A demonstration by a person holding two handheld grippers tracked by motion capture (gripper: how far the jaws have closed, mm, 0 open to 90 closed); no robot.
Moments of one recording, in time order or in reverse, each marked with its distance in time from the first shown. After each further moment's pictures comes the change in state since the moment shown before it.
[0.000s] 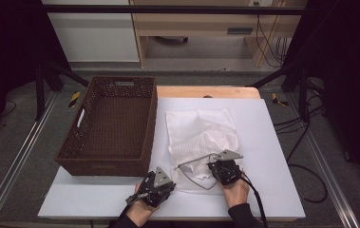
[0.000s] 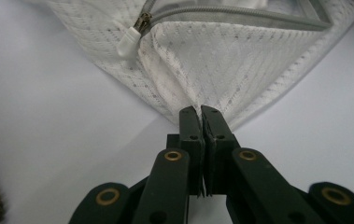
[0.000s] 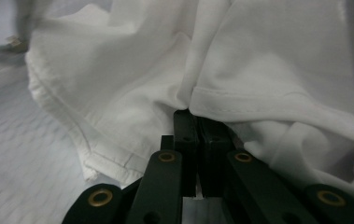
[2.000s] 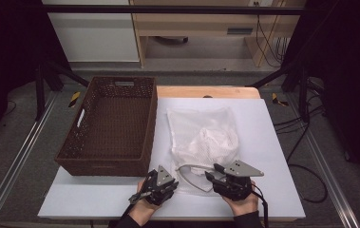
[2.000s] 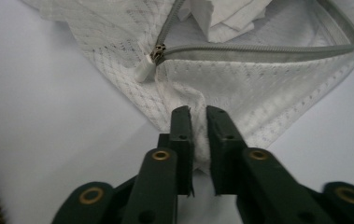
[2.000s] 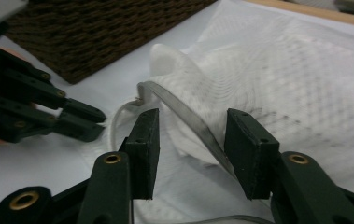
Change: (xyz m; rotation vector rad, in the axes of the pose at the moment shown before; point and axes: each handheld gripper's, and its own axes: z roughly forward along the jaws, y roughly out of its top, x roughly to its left) left arm -0.004 0.006 0.007 -0.016 0.055 -0.002; right arm 0.021 -0.006 -0.074 -0.228 0.145 -0.022
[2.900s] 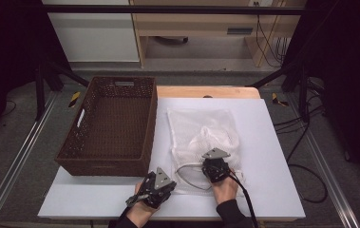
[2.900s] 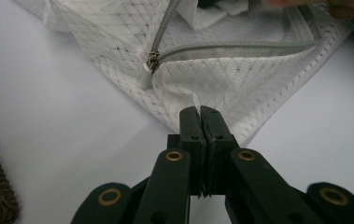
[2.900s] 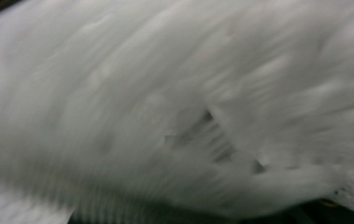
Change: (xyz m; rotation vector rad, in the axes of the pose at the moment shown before) left arm -0.003 -0.001 -0.015 -0.007 -0.028 0.019; right arm -0.013 -0.003 0.093 0.214 -0.155 0.009
